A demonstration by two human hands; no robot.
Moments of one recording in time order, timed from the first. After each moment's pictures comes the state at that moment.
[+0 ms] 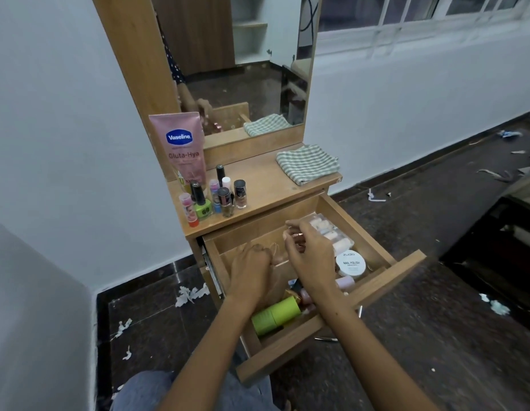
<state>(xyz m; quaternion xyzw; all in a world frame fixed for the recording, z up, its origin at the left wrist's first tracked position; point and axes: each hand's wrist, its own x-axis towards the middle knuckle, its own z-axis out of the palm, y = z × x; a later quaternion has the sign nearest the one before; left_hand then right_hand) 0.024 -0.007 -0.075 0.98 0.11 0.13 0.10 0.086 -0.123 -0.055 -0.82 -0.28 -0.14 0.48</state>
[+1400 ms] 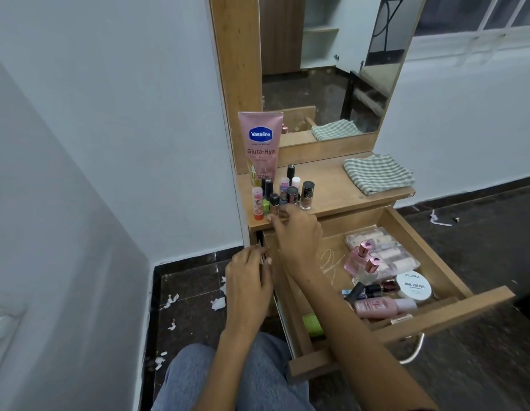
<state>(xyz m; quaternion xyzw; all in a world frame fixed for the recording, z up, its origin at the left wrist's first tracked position) -0.067 0.032 -0.064 0.87 0.28 0.32 0.24 0.057 0.010 -0.033 -0.86 -0.28 -0.11 0.41</state>
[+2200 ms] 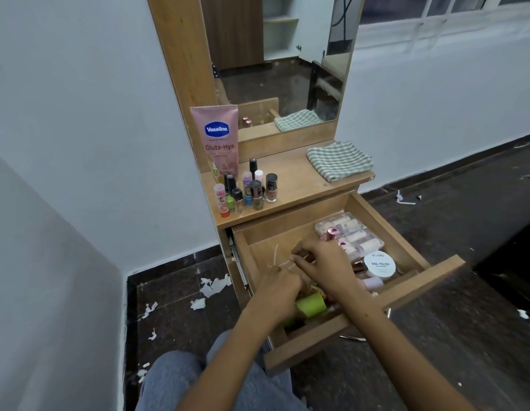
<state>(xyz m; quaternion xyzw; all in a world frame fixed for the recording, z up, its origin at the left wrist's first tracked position) -0.018 -0.023 -0.044 0.99 0.03 -0.10 0.11 0.084 -0.115 -0.067 -0.85 -0.40 0.00 0.33</state>
